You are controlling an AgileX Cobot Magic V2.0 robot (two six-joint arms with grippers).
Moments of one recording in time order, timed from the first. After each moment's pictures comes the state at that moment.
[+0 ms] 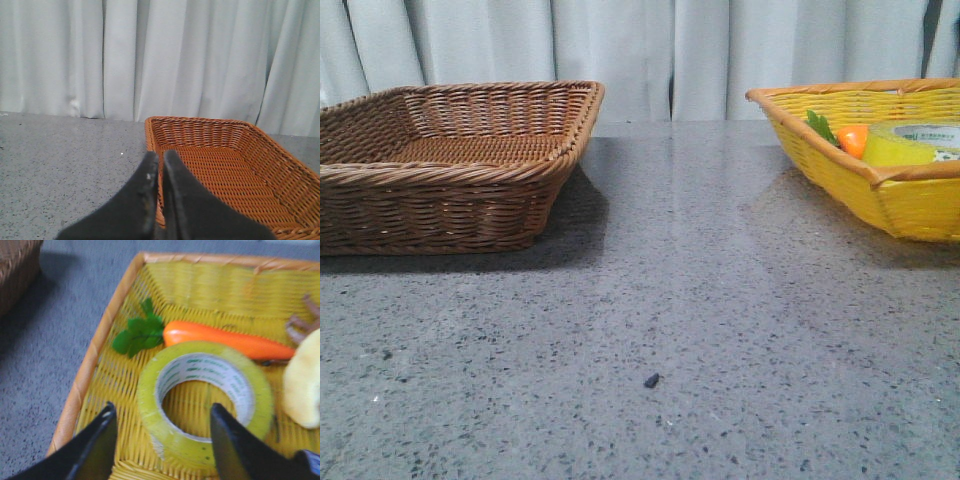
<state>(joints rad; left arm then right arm) -0.12 0.06 -0.23 -0.01 0.17 -0.13 0.20 0.97 -0.73 0.03 0.39 0.01</state>
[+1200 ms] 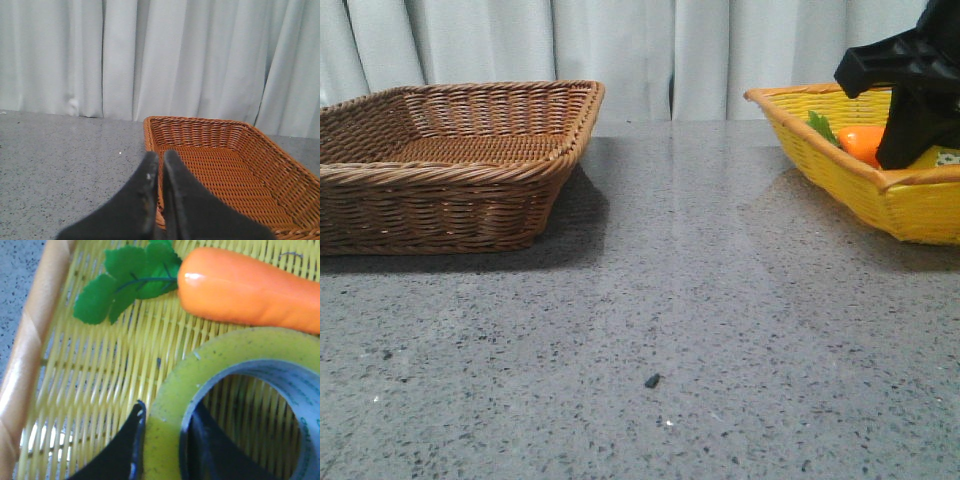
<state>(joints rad) -0.12 0.06 -0.23 -0.03 0.17 -0.13 0.22 1.40 -0.99 -0.01 0.61 0.01</state>
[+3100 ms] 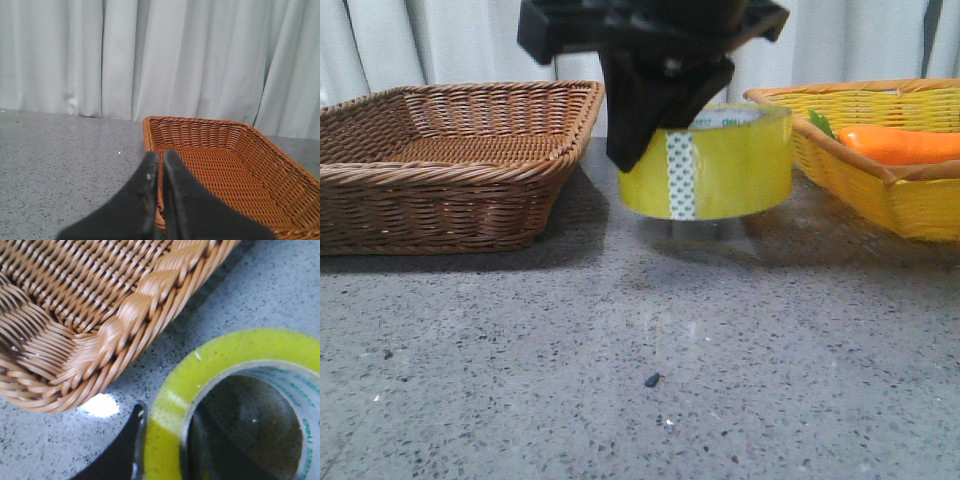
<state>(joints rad) -0.12 0.06 -0.23 -0.03 0.17 -0.13 0.69 1.63 -1.36 -0.01 0.83 -0.01</state>
